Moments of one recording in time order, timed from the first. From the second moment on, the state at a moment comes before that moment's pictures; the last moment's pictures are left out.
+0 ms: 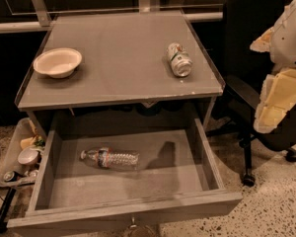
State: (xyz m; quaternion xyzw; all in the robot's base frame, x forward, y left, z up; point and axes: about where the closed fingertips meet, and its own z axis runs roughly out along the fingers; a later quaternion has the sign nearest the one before) arm 0.438 -0.217 0.976 -0.60 0.78 -0.03 0.16
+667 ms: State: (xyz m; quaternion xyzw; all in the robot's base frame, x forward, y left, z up) arm 0.439 -0.208 0.966 -0.61 0.78 -0.03 0.16
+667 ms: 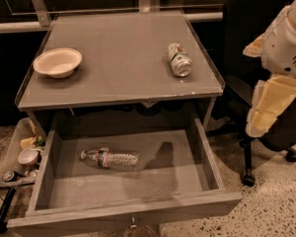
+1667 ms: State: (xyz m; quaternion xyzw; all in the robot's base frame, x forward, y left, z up) arm 0.452 -0.147 0.889 -0.63 0.77 0.02 0.13
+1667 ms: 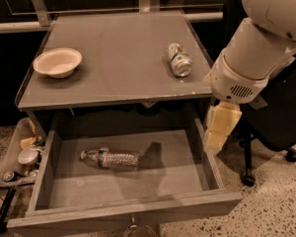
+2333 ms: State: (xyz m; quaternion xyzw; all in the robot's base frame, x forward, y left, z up) arm 0.455 -0.066 0.821 -0.63 0.76 0.09 0.13
